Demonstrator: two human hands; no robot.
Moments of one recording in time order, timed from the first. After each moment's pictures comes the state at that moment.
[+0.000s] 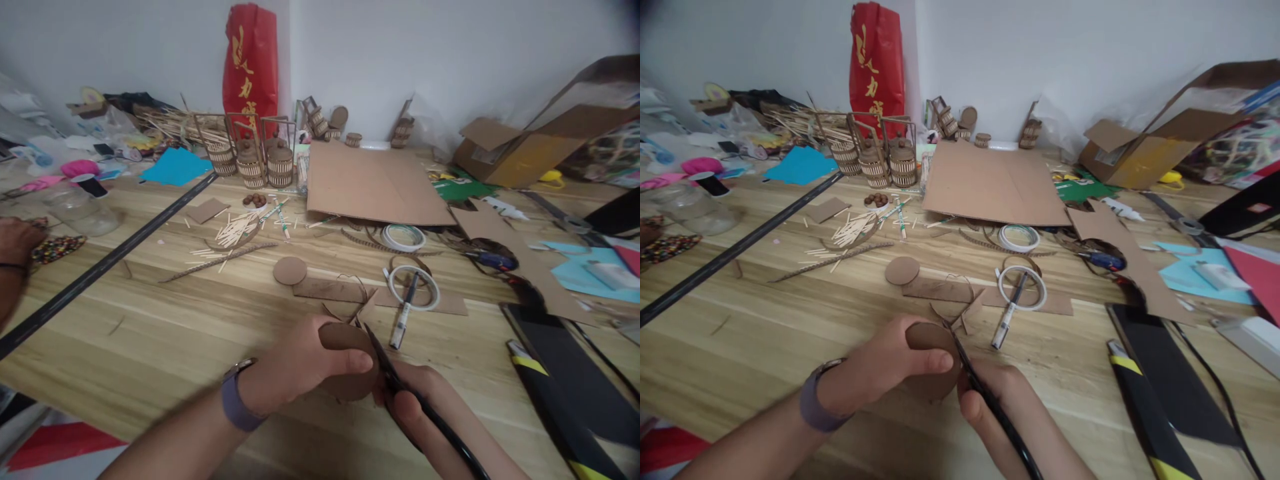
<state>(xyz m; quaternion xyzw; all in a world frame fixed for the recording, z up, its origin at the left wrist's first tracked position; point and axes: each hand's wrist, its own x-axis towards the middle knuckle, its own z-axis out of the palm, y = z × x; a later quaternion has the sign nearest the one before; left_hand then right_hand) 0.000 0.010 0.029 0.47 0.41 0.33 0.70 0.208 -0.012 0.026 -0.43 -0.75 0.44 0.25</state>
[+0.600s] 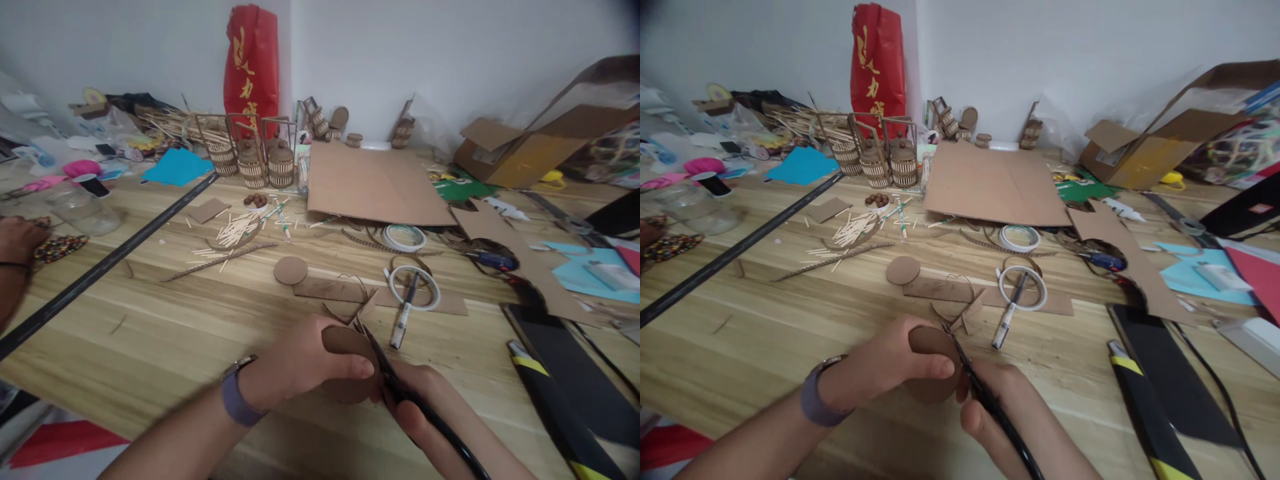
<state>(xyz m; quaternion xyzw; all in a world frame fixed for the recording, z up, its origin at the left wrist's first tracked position) -0.005 0.014 0.031 0.53 0.35 0.29 0.71 0.215 -0.012 0.018 -0.41 -0.75 0.47 0.23</state>
